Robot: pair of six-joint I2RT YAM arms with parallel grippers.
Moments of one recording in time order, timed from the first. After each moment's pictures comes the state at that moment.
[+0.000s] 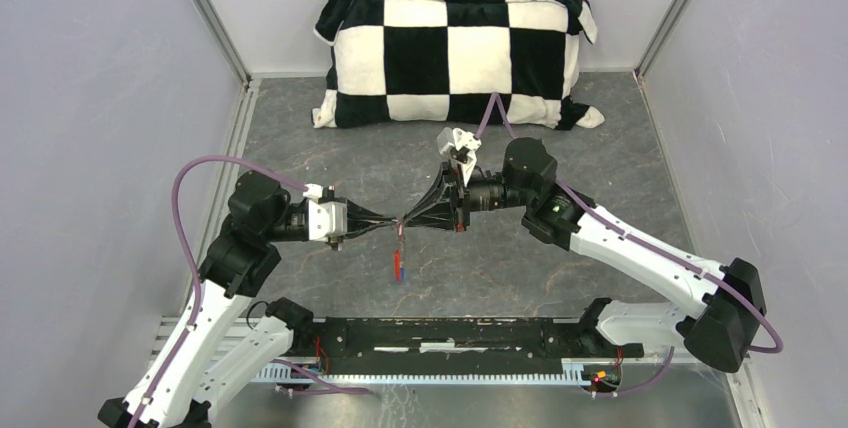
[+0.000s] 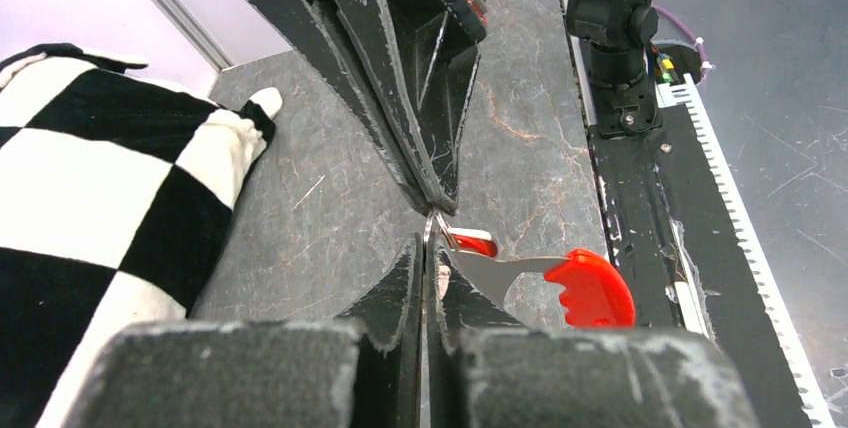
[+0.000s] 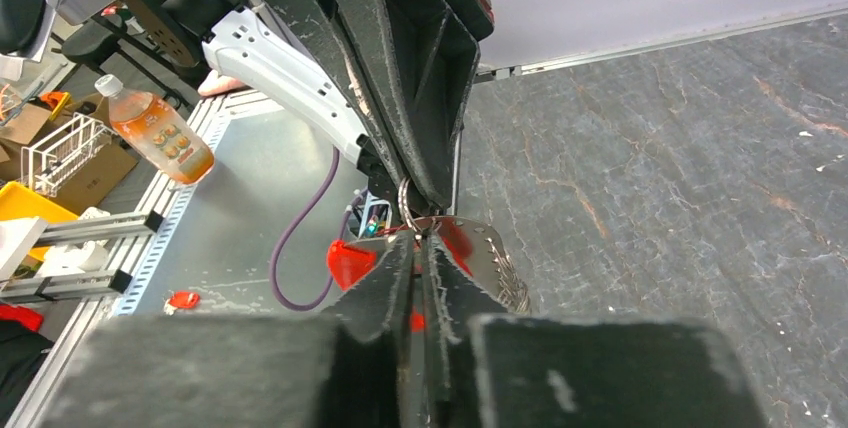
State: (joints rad) left arm -0.46 0.66 0.86 -0.34 1.02 0.47; right arm 0.86 1.20 0.99 0.20 -0.81 0.28
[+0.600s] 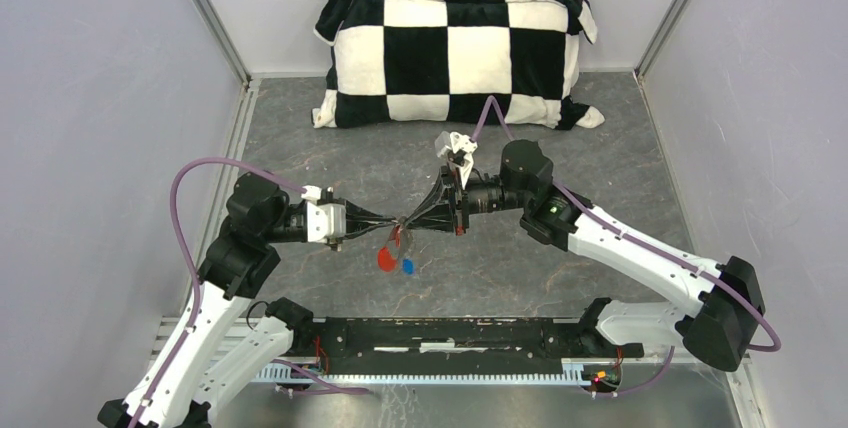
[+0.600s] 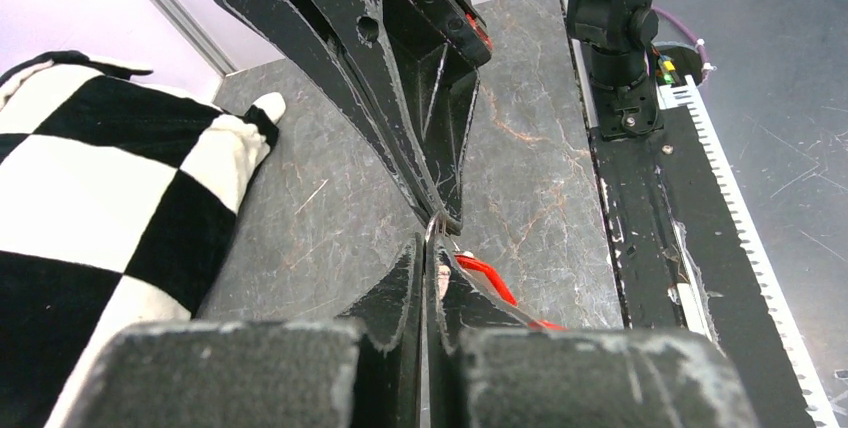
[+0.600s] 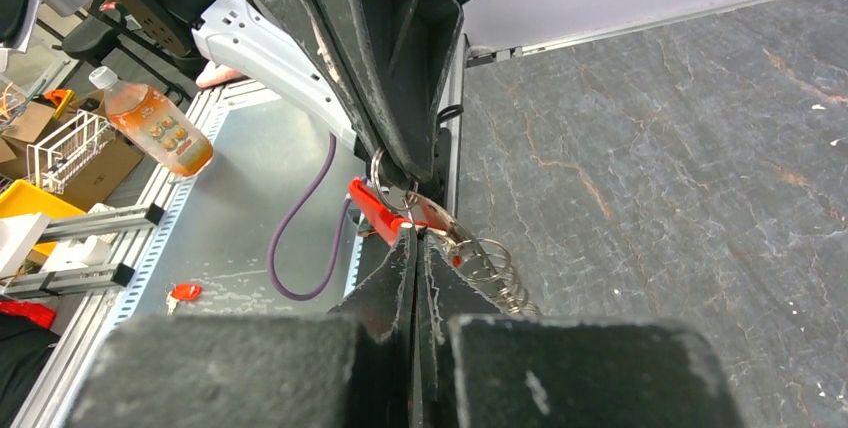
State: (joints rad) left arm -0.46 0.66 0.86 -0.34 1.02 0.47; right arm 0.86 1.21 0.97 0.20 -0.82 0.28
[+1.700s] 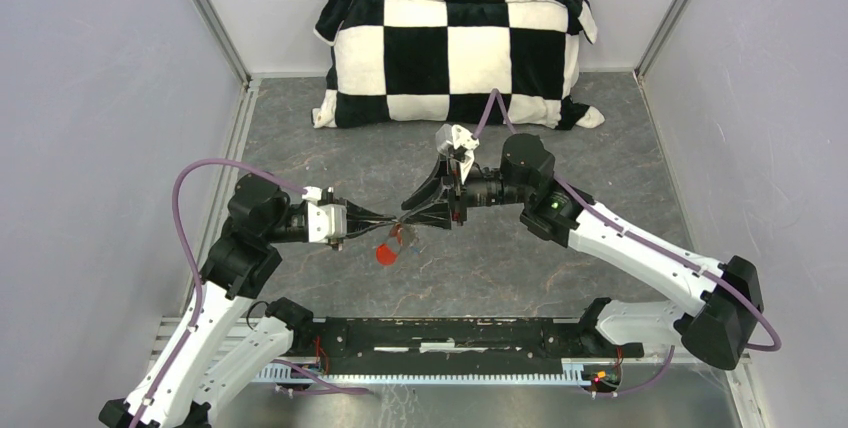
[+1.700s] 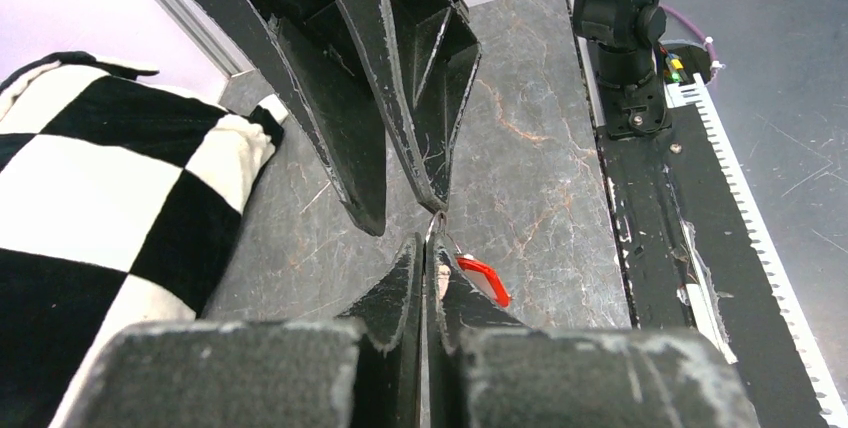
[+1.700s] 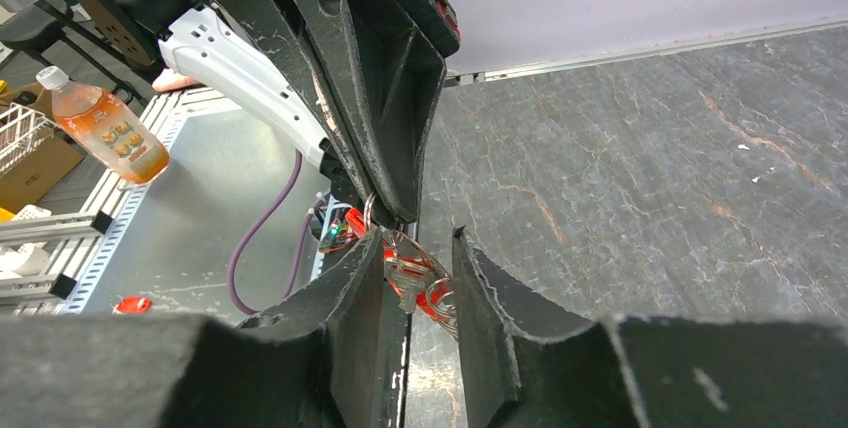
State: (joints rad) left arm -0.46 0.65 0.84 -0.30 1.02 0.47; right arm 0.86 1.22 1.02 0.17 -0.77 0.19
